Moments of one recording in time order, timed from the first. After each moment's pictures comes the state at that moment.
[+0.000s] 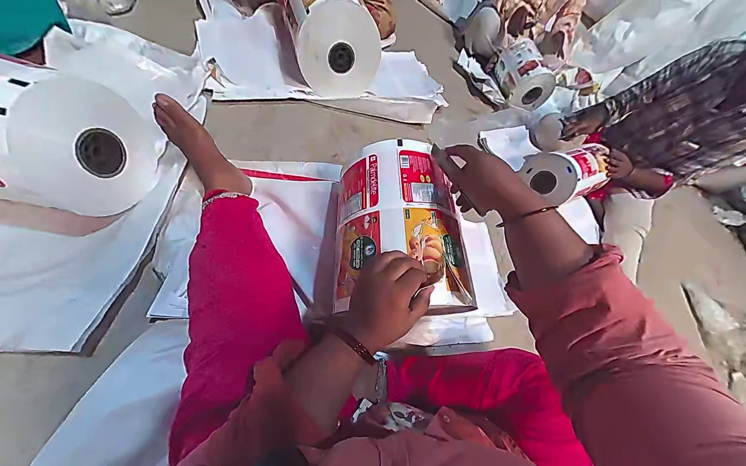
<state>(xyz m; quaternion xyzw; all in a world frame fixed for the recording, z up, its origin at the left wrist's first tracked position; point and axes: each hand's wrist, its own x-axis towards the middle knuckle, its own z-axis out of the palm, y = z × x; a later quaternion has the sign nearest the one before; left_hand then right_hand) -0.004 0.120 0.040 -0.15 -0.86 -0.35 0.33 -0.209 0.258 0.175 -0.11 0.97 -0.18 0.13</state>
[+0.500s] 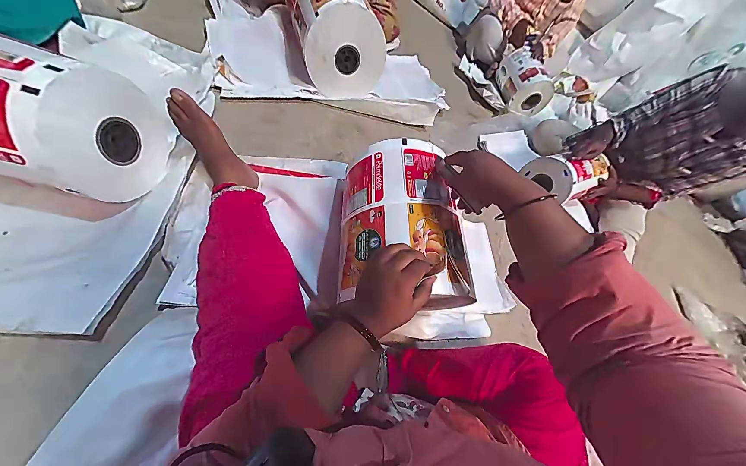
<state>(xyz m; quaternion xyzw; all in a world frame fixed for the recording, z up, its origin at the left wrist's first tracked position) -0.003 0.120 0.040 -0.16 -0.85 -0.35 0.35 -0.197 0.243 0.190 -0.15 0.97 -0.09 0.17</state>
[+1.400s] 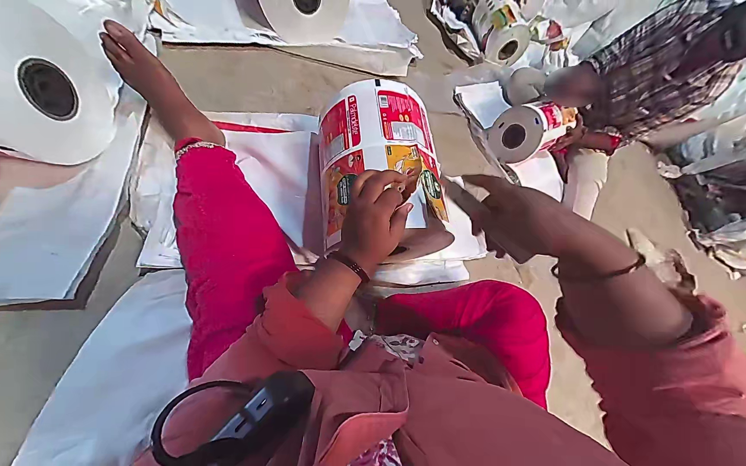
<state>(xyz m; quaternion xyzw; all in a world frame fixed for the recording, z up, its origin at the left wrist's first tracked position) 0.000 0.118 0.045 -0.15 -0.81 -0.41 0.39 -0.013 0.325 0.220 -0.14 0.94 -0.18 0.26</state>
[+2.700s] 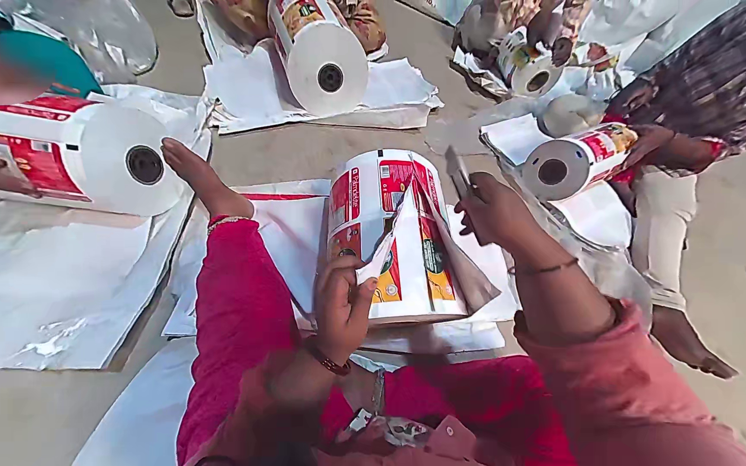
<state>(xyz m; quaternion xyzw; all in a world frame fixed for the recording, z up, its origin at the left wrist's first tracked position) -0.001 0.111 0.032 -0.07 -0.74 -0.54 0.40 -0.160 0.320 0.168 -0.09 0.93 -0.33 0.12</state>
